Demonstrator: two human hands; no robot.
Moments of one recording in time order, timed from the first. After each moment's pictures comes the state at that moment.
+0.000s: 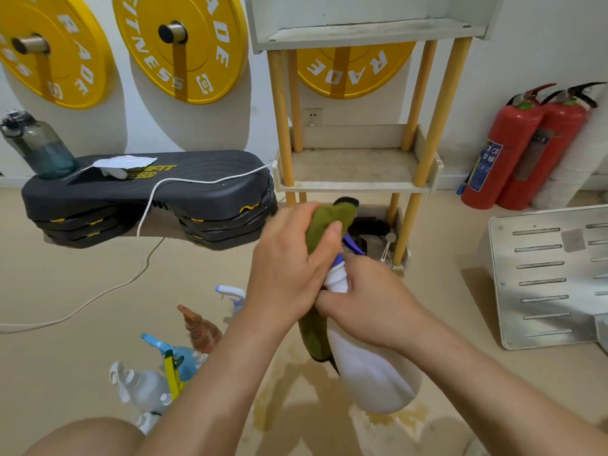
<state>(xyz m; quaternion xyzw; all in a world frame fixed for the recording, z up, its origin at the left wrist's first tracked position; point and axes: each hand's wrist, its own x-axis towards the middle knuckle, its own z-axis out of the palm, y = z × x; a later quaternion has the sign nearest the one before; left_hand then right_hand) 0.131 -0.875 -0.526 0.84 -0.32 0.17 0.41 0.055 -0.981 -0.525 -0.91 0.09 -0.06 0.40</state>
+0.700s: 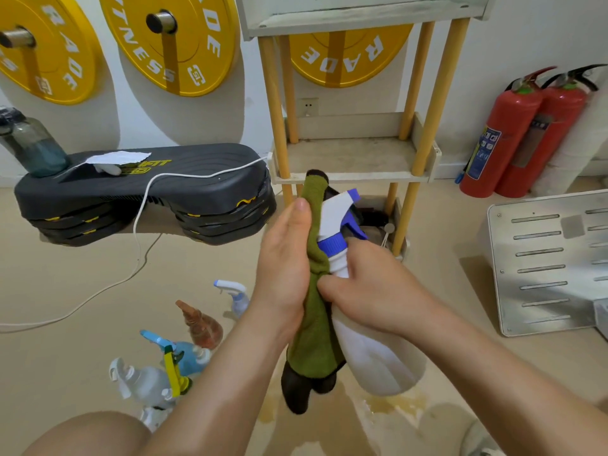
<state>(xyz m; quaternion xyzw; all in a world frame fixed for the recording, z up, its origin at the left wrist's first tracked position) 0.112 -0.886 -0.522 0.58 -0.13 -0.12 0.80 0.058 -0.989 -0.522 -0.91 0.10 -0.05 0.41</state>
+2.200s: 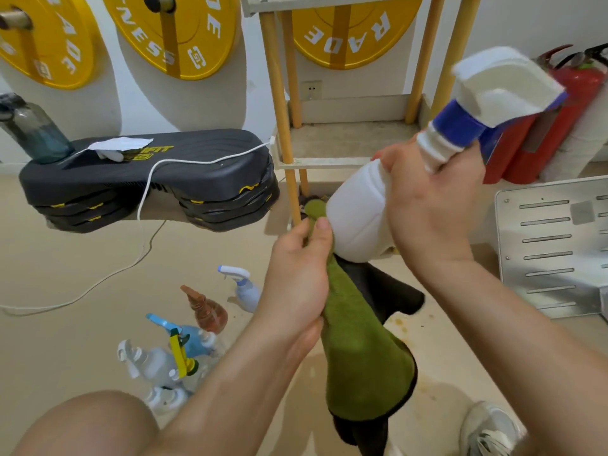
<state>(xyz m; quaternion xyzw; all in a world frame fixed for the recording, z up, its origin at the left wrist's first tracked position) 0.085 -0.886 -0.529 0.61 -0.05 -0.19 0.77 0.072 -1.005 -0.485 -0.65 0.14 -0.50 0.55</state>
